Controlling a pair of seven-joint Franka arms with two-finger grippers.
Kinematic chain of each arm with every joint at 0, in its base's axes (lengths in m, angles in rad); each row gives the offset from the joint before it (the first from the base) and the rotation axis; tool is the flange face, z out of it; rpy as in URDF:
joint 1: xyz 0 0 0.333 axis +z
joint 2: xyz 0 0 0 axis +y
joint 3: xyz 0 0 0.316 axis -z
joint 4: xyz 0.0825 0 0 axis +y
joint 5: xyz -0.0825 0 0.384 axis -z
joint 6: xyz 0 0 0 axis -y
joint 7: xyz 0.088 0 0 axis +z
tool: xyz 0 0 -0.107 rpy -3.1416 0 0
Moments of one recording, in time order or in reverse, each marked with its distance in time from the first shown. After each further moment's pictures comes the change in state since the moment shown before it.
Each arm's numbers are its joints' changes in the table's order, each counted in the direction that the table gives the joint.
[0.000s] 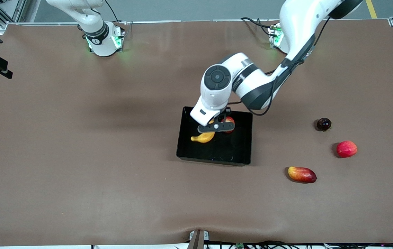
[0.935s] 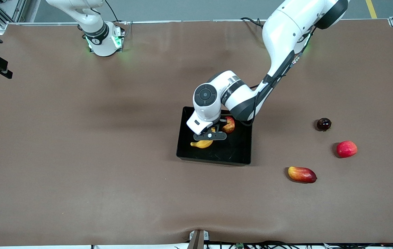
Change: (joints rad) left arm -0.115 0.109 -0.136 -0.029 0.000 0.021 -0.093; right arm 0.000 0.000 0.000 0.000 0.000 0.000 0.000
